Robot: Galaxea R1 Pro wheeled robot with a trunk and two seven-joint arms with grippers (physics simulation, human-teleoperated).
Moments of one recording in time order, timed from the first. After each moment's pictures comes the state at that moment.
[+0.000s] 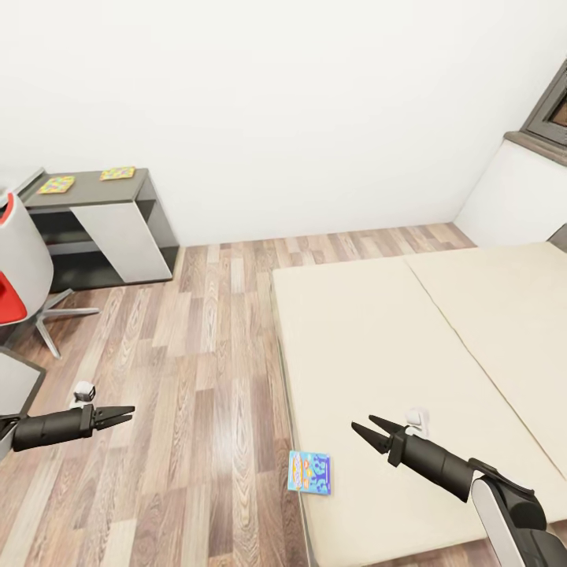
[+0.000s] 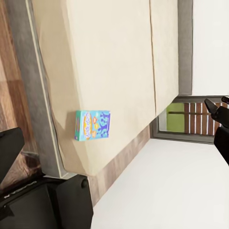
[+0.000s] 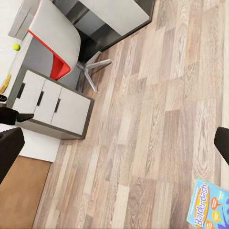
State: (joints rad) left arm -0.89 0.57 0.08 -0.18 0.03 0.49 -1.56; right arm -0.17 -0.14 -0.18 -1.48 -0.38 0.58 0.90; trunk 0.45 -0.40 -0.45
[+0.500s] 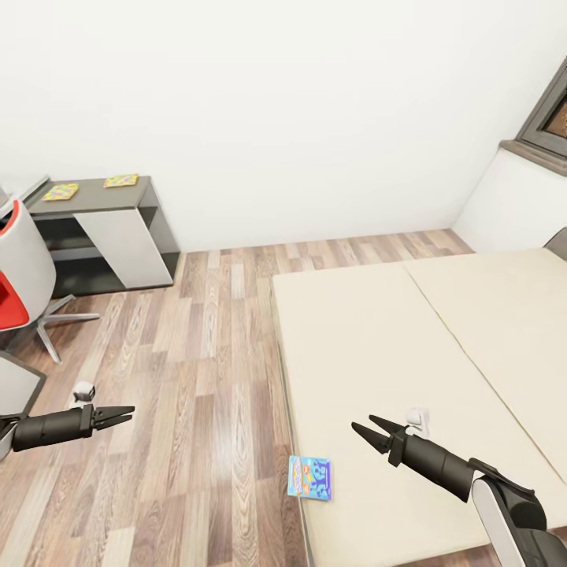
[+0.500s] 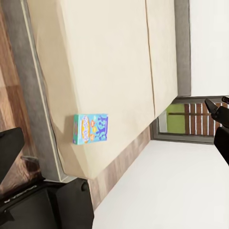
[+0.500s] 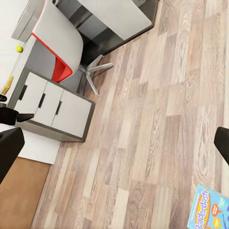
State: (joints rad) left arm -0.89 0.57 0.08 -0.18 0.03 0.49 -1.56; right arm -0.17 -0.14 -0.18 -1.49 -0.38 0.58 0.90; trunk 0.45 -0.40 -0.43
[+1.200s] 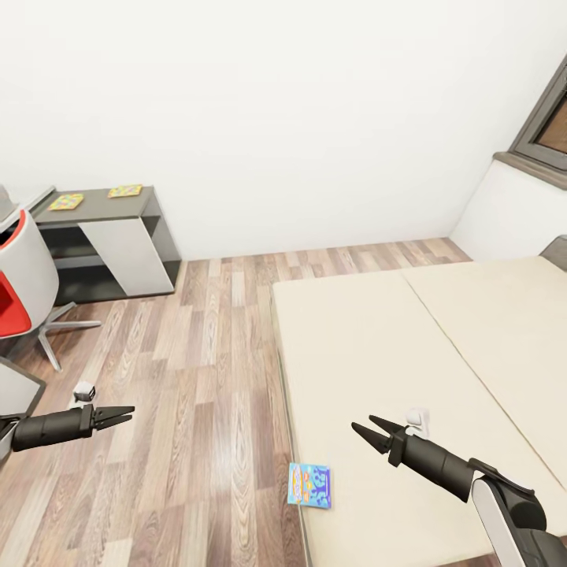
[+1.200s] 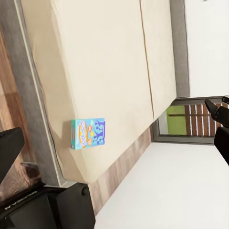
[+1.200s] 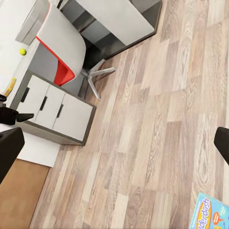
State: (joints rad) left arm -0.89 0.57 0.08 -0.18 0.03 0.49 -1.56; right arm -0.17 -0.14 -0.18 -1.48 -0.38 0.58 0.90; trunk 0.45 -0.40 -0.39
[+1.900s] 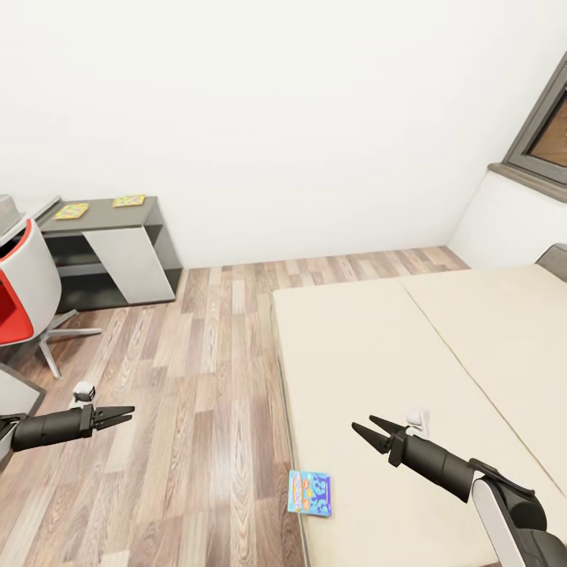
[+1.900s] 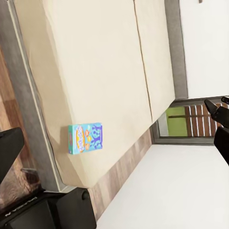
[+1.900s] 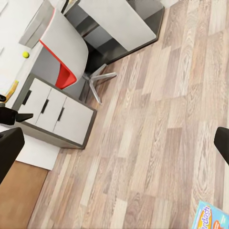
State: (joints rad) left arm -0.89 0.57 0.08 -0.18 0.03 0.49 -1.56; right arm -0.17 -0.14 -0.18 -1.48 -0.38 0.58 0.90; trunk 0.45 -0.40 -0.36
